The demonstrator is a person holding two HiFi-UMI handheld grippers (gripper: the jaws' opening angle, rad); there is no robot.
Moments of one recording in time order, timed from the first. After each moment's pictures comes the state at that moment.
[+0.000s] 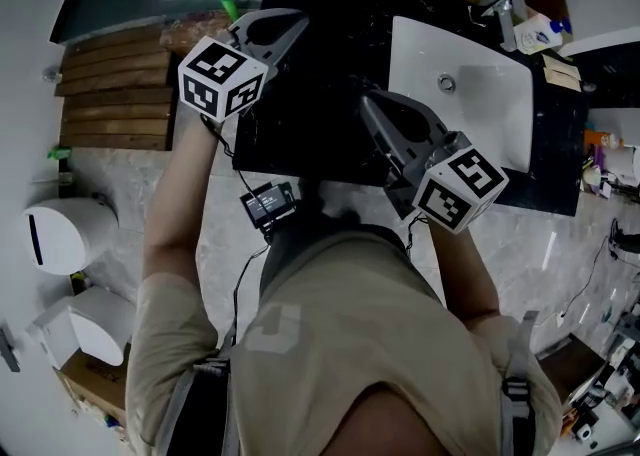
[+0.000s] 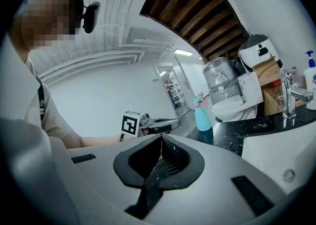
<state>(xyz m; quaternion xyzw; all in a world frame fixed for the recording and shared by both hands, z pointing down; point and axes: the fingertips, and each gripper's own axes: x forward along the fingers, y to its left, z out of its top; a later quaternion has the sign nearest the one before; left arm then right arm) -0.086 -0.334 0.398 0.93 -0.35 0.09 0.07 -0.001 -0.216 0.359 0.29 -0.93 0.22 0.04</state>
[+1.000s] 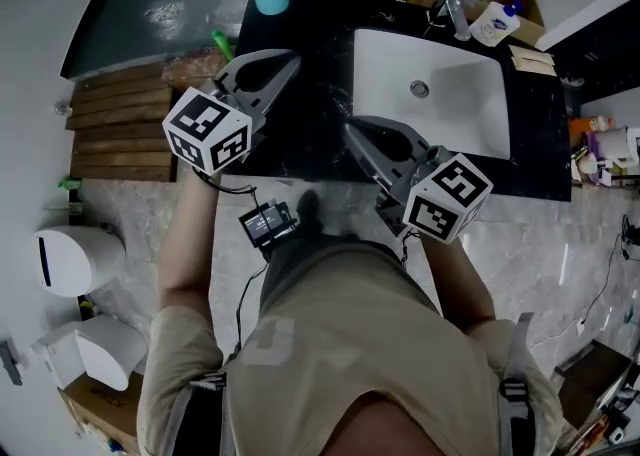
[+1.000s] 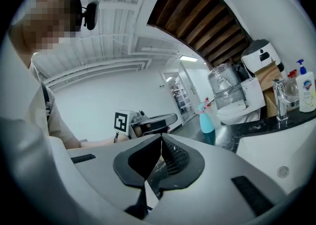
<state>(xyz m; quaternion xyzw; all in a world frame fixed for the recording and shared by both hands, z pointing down) -0.027 -0.244 0.327 0.94 -0.34 0.05 0.05 0.042 -0.154 0.330 0.27 -0.94 0.20 0.01</state>
